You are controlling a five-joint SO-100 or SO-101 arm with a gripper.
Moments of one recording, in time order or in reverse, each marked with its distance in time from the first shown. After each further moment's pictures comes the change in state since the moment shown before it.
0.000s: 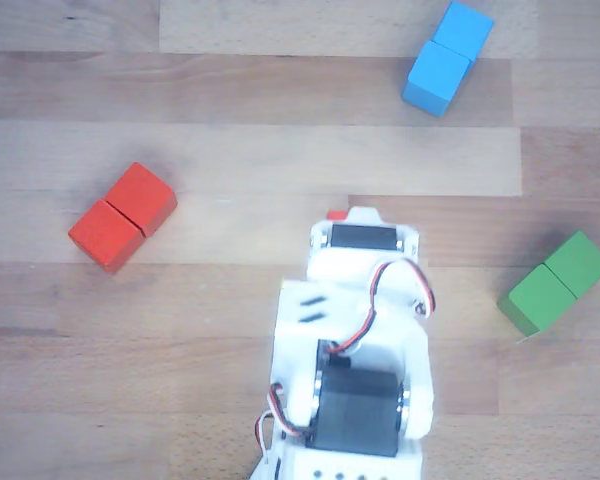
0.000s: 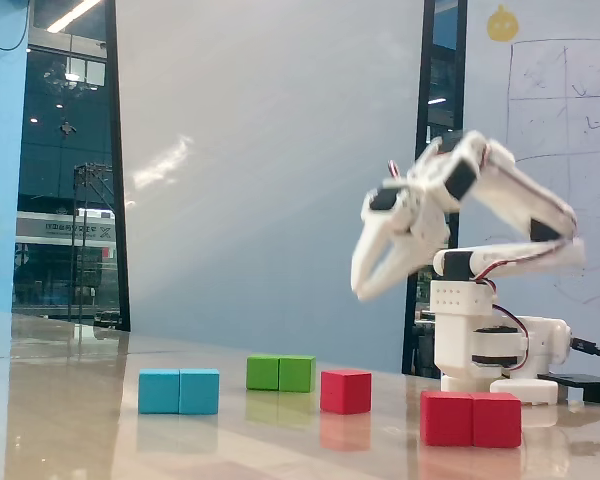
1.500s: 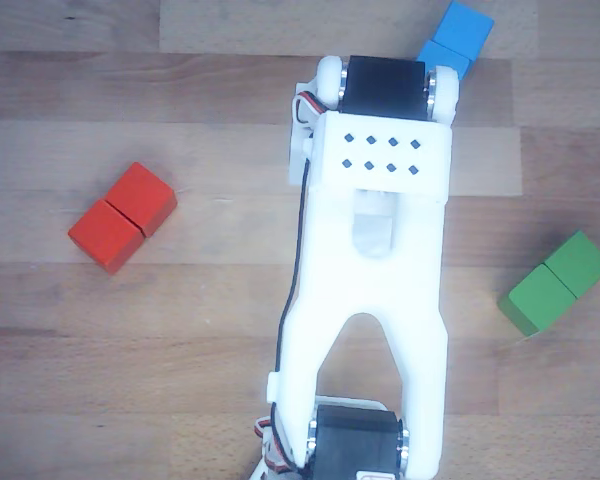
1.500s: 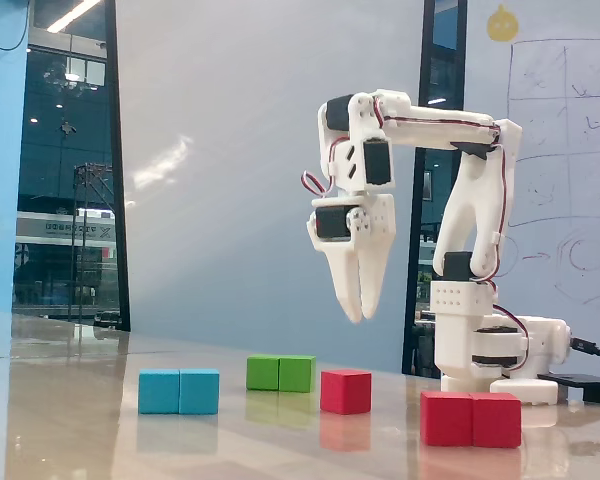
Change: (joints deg) arm -0.7 -63.5 -36.2 20.1 -12.0
